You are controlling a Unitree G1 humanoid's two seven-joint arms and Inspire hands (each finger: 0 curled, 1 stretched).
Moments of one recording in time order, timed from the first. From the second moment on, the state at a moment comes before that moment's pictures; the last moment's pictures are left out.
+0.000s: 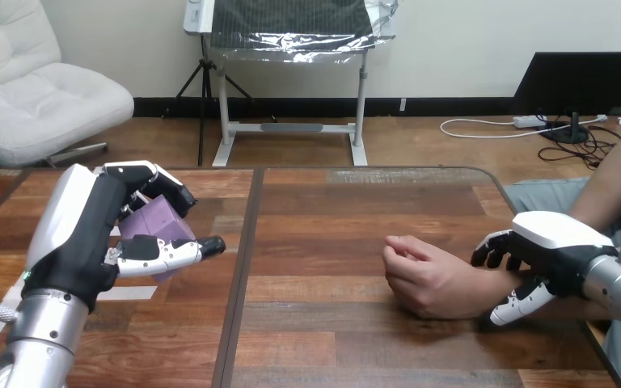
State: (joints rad) left arm 0.09 0.42 0.07 -0.20 0.32 -0.07 -0.03; right arm -0.53 -0.71 0.36 0.91 -0.67 -0.39 0.18
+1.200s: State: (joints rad) left arm 0.09 0.42 0.10 -0.20 0.32 -0.08 -0.04; right arm -0.57 -0.71 0.38 0.93 -0.65 -0.38 0.25
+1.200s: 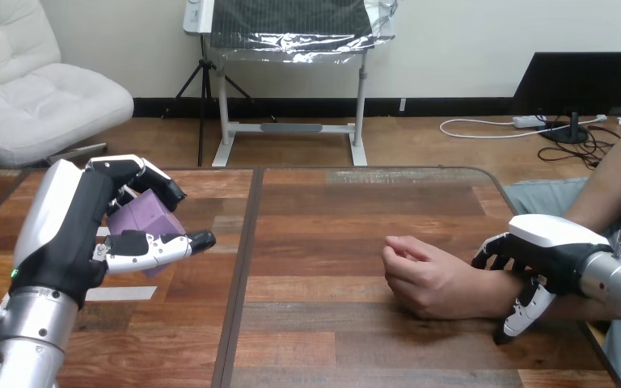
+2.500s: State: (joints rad) left arm 0.09 0.42 0.10 -0.20 0.32 -0.09 -0.04; right arm -0.58 -0.70 0.41 0.93 -0.66 -0.34 0.23
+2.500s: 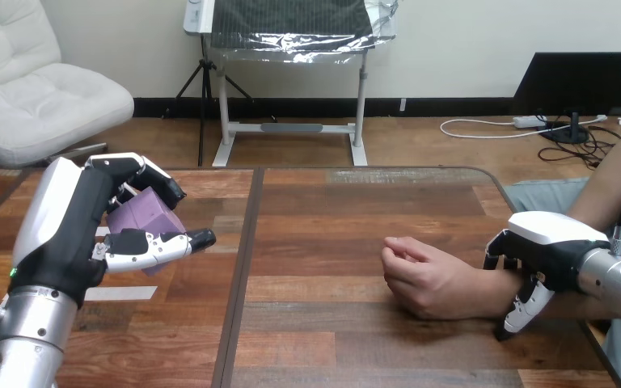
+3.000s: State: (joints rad) left arm 0.09 0.42 0.11 -0.20 0.32 -0.09 -0.04; right arm -0.59 -0.69 0.42 0.95 -0.66 -0.35 0.19
